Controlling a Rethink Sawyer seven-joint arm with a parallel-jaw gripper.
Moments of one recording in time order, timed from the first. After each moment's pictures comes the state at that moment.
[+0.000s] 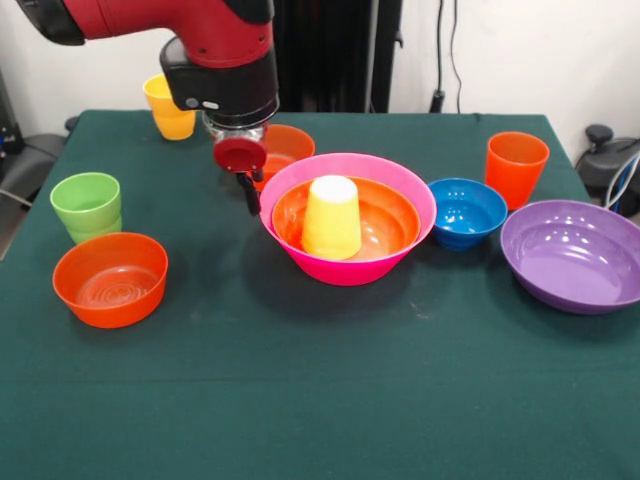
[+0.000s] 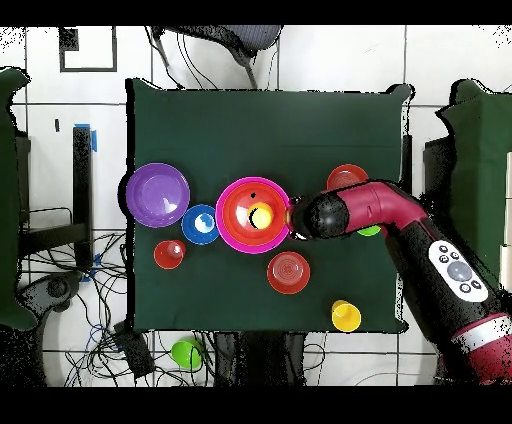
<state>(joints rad) -0.95 -0.50 0.82 1.72 -0.86 0.93 0.46</state>
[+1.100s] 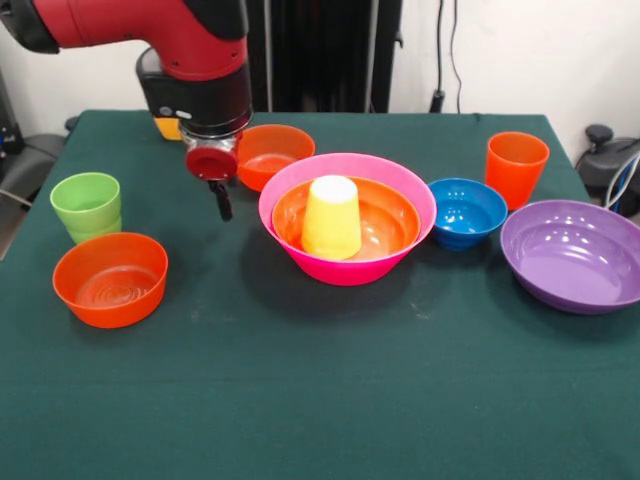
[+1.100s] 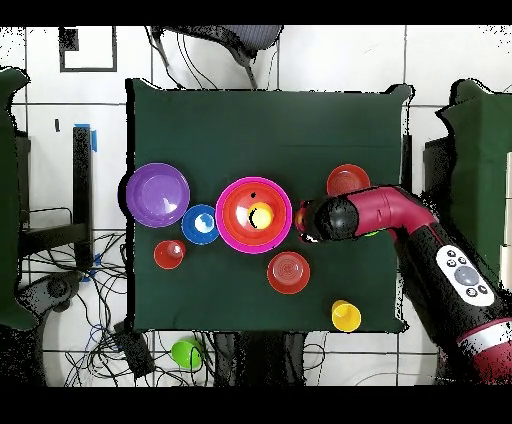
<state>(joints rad) -0.97 -0.48 0.78 1.69 -0.89 0.93 0.46</state>
